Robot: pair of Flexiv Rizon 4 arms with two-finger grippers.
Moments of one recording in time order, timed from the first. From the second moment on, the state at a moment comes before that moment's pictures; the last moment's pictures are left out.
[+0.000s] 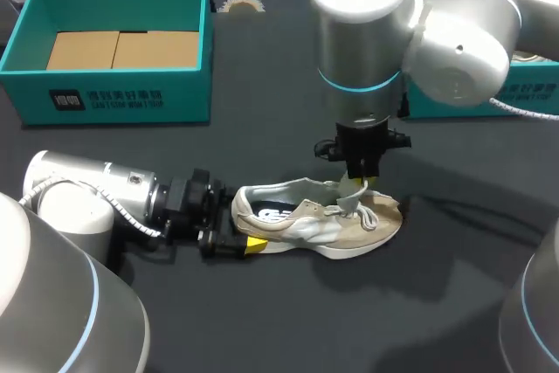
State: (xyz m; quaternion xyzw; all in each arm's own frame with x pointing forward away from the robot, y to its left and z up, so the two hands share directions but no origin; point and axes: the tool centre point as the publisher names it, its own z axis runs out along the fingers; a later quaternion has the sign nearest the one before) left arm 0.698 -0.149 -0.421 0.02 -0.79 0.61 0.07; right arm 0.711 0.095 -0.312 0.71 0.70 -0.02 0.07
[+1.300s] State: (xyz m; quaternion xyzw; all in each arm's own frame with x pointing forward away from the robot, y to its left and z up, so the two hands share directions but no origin) left arm 0.697 -0.150 -0.421 0.02 -0.79 0.61 0.07; right arm 0.725 0.041 -0.354 0.68 0.73 -0.04 0.11
